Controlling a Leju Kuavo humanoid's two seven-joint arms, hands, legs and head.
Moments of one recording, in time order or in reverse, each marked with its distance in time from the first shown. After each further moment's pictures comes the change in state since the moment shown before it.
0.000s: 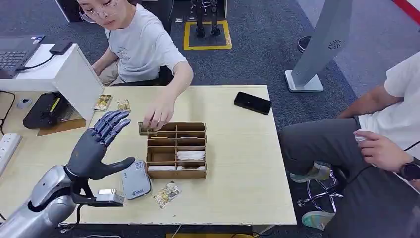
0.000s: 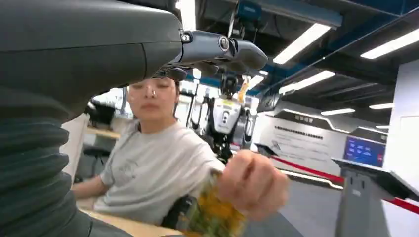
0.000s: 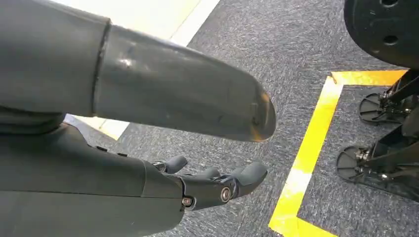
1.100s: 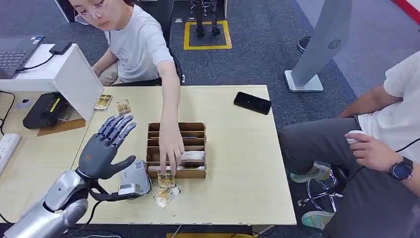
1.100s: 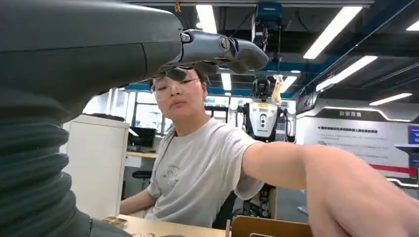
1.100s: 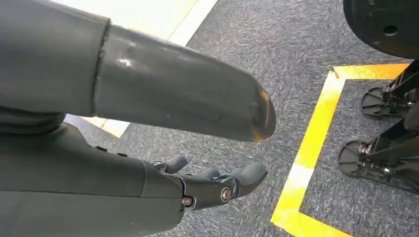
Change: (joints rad) left arm -0.024 -0.058 -0.057 0.191 -0.198 0.122 0.186; right arm -0.005 0.000 -0.018 0.000 0.017 -0.016 0.016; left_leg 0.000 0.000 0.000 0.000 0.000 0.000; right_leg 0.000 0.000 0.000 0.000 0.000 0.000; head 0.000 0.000
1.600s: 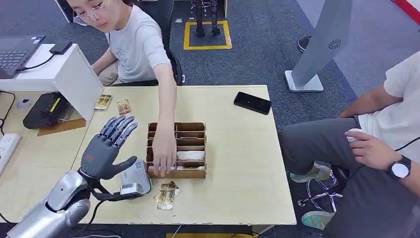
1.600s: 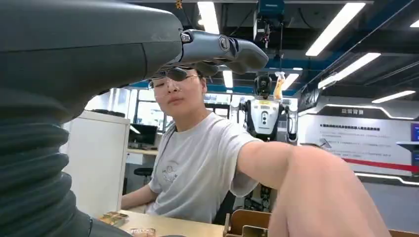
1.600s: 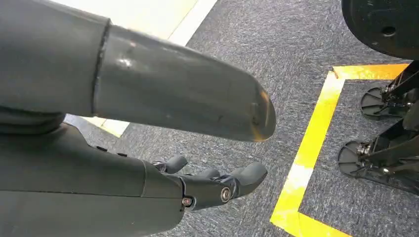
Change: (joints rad) left arm 0.000 -0.014 0.000 0.017 -0.003 0.000 0.001; right arm -0.001 0.000 -0.003 0.000 0.004 0.000 0.000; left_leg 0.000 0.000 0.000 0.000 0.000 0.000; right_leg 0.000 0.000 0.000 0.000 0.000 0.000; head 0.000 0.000
